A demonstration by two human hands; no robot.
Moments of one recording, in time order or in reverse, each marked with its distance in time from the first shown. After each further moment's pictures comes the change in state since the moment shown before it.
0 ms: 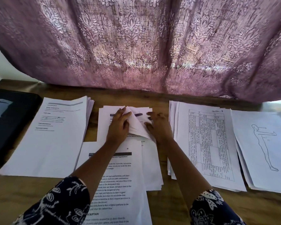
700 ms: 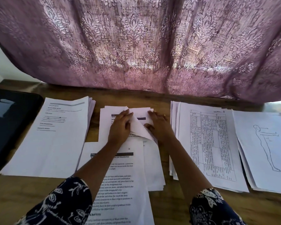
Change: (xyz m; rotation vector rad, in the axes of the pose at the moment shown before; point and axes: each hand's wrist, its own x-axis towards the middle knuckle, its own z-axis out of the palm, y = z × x) left_hand 0.001 0.000 0.001 -0.004 -0.034 -0.014; right_hand 0.007 0.006 0.002 -0.090 -0.101 -0.062
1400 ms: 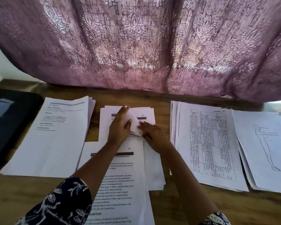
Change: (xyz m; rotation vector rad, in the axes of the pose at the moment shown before) left_hand -0.001 0.008 -0.007 -0.135 0.058 -0.022; right_hand -0.035 -0.014 0.013 0.205 -0.047 -0.205
